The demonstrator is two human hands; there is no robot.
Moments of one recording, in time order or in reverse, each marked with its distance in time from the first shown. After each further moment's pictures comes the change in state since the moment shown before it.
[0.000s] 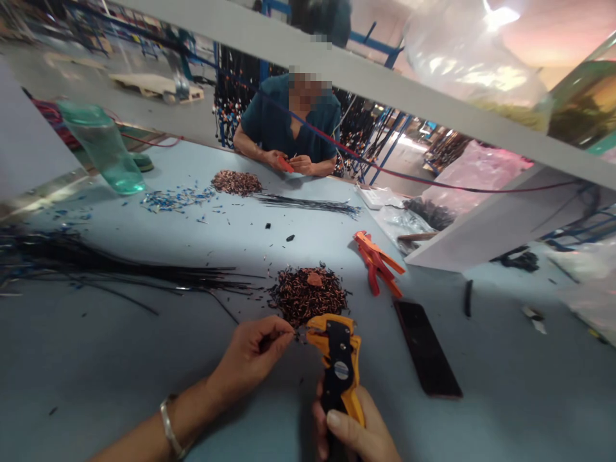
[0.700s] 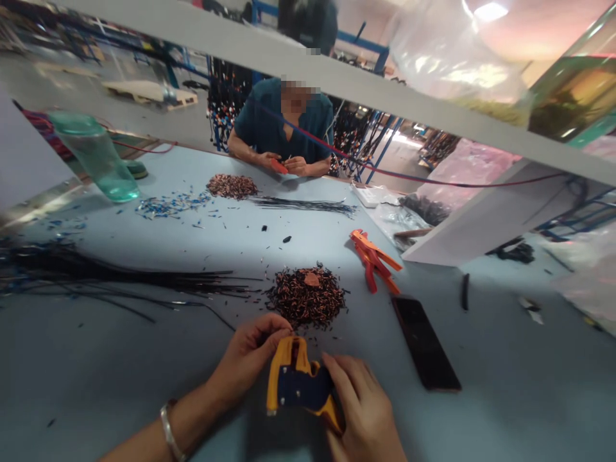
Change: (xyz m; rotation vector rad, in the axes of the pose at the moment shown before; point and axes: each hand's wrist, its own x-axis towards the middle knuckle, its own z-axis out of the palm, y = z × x) left_hand -0.001 0.000 0.003 -0.546 -0.001 -0.317; right_hand 0.013 -0.010 -0.011 -1.477 0.181 -0.967
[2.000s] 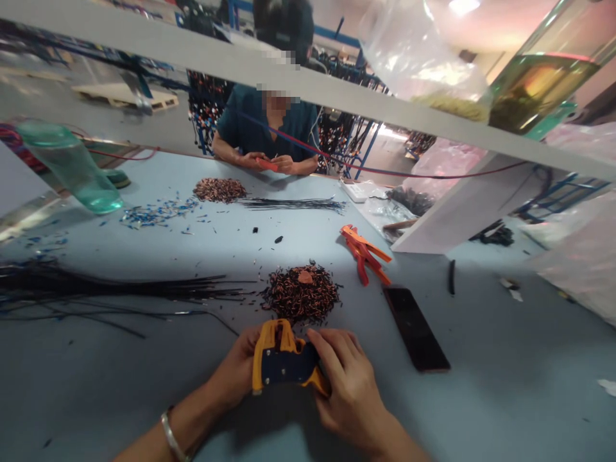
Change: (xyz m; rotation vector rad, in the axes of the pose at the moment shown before) left_hand -0.001 0.004 -0.002 -0.145 -0.170 -0.105; right_hand 0.030 -0.003 0.003 -0.015 0.014 -0.030
